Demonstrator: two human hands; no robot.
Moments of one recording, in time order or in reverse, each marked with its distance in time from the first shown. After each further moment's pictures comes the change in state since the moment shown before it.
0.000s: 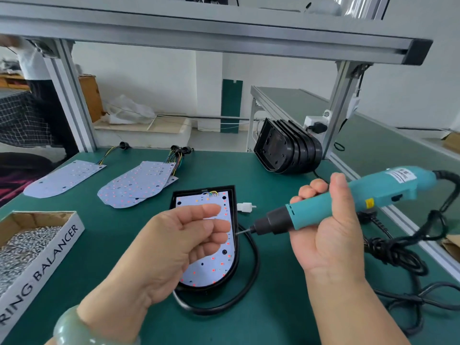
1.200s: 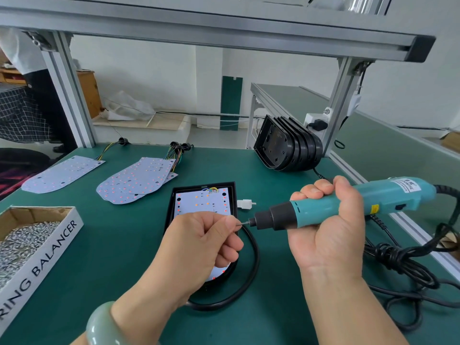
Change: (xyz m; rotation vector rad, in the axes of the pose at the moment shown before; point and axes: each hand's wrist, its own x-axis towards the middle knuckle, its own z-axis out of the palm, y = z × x) left_hand -0.005 -0.012 0.024 0.354 0.058 0.157; right_hand -0.004 0.001 0.004 0.138 0.053 0.009
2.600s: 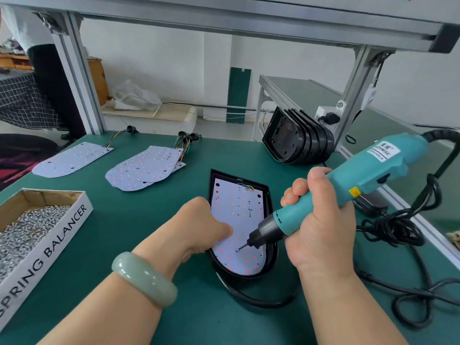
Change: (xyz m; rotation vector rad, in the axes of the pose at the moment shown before) left_hand 0.047 -0.021 -0.016 0.516 -0.068 -0.217; right_hand -0.007 0.019 0.001 -0.381 -0.168 -0.086
